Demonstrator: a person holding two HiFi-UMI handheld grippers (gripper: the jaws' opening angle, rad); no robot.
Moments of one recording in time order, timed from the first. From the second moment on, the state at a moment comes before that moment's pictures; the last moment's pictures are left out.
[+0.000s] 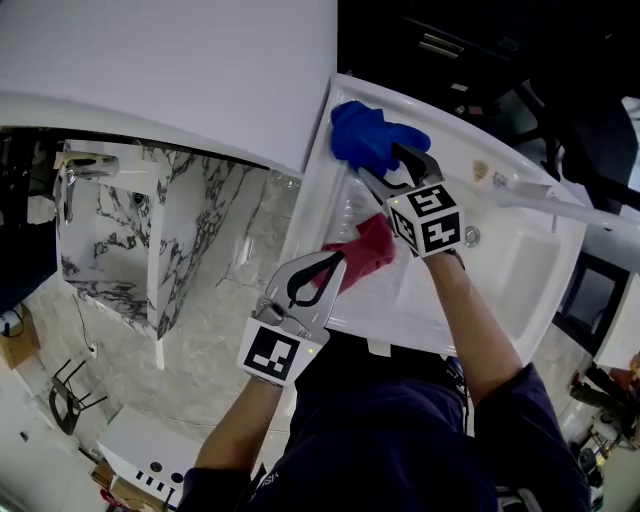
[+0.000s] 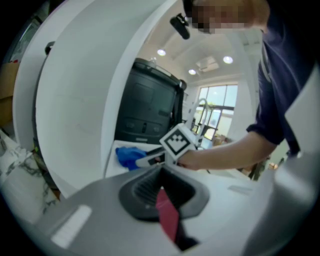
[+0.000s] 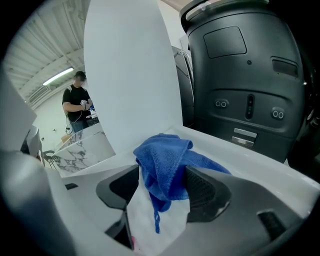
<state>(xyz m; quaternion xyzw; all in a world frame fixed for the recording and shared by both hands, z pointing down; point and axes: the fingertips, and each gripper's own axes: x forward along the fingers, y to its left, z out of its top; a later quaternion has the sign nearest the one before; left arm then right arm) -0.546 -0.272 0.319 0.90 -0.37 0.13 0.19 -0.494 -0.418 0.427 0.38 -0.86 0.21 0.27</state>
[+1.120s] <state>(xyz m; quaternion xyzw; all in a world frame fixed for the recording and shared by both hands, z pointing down) -0.540 -0.272 0.315 0.90 -0.38 0.14 0.19 -0.477 -0.422 0.405 0.41 -0.86 0.15 0.26</state>
